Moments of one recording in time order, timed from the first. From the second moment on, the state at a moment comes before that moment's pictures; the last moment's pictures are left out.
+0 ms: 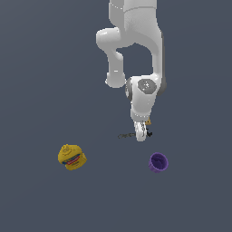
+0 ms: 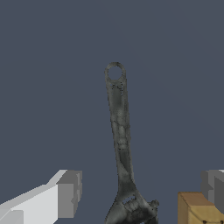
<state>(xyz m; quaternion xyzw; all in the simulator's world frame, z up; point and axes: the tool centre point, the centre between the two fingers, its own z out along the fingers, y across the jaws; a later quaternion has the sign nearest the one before) -0.047 0.112 0.059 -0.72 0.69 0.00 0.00</state>
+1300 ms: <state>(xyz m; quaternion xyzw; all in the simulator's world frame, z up) -0.049 0.111 0.010 -0.72 0.69 0.00 0.00</state>
